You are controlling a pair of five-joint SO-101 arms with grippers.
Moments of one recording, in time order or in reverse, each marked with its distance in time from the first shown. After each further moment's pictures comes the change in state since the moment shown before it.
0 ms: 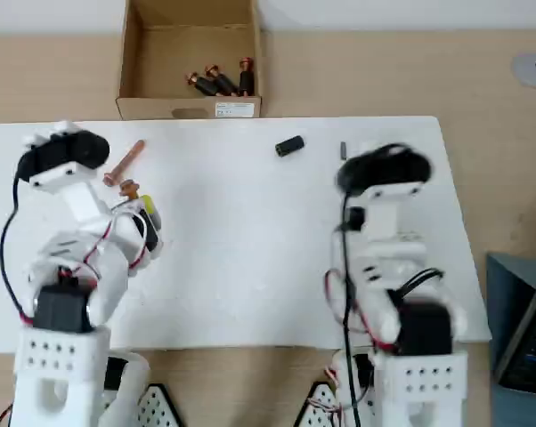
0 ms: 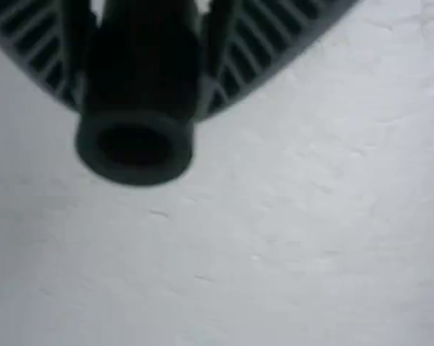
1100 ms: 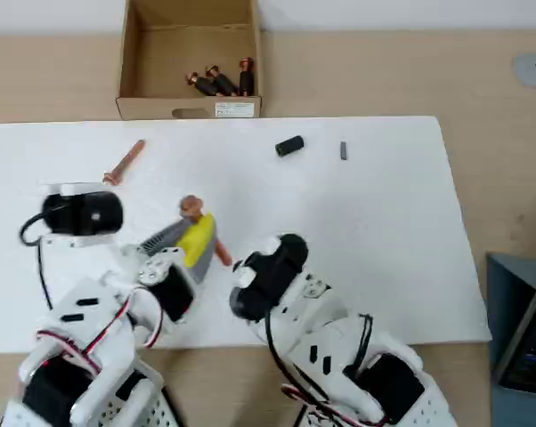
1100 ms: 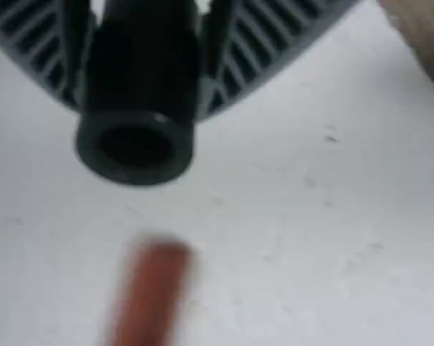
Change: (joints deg) left arm 24.0 -25.1 7.6 -4.6 11.8; right arm -39.8 -28.6 19.8 -3.9 4.2
